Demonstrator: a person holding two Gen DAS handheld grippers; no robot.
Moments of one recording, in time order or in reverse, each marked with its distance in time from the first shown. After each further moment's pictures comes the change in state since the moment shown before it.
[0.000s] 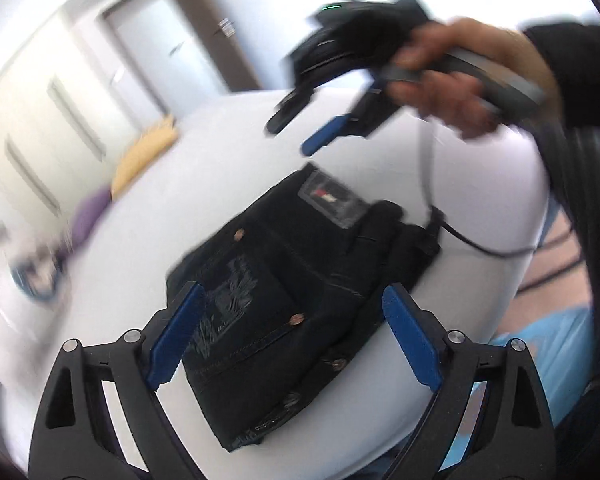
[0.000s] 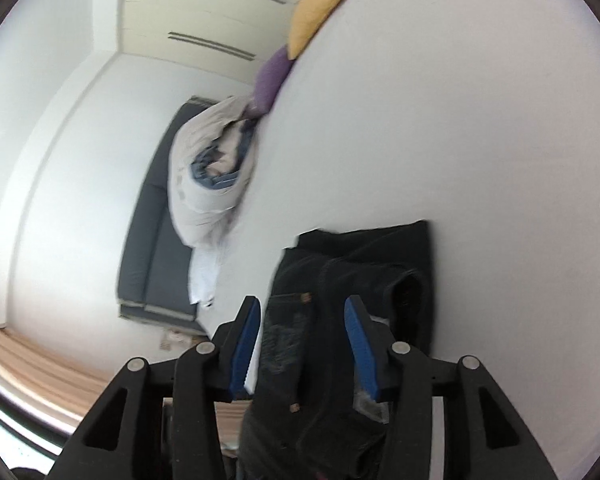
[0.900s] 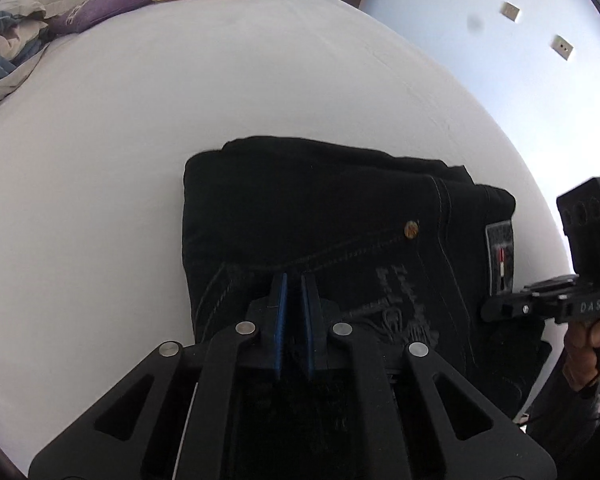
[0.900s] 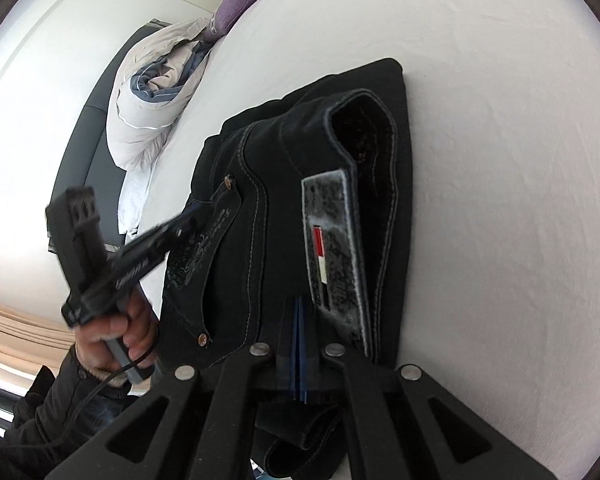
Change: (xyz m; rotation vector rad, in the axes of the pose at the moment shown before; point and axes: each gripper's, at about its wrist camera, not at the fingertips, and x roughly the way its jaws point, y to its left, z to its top) left arm 0.148 0.165 -0.033 -0.606 0.257 -0.174; right arm 0.062 -0.023 -0.060 -0.087 0.203 -0.314
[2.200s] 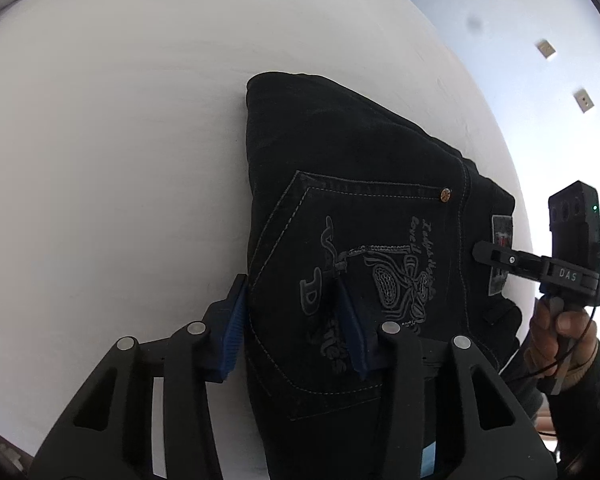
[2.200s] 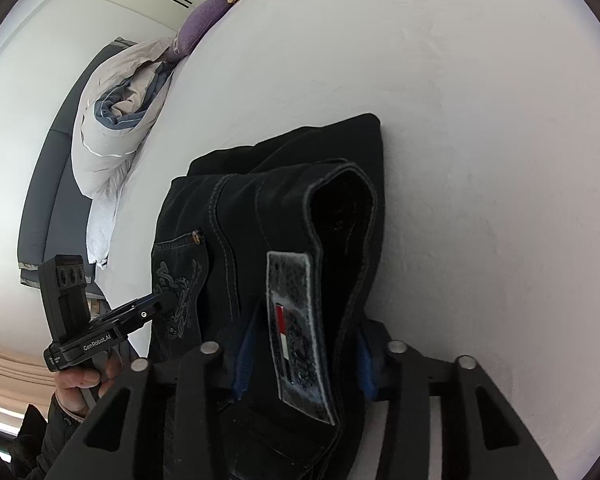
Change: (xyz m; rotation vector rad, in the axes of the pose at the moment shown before) left arm 0.032 0.043 -0.009 -0.193 0.192 -0.100; right arm -0.017 -0.006 0.021 0.073 -0.057 -0.132
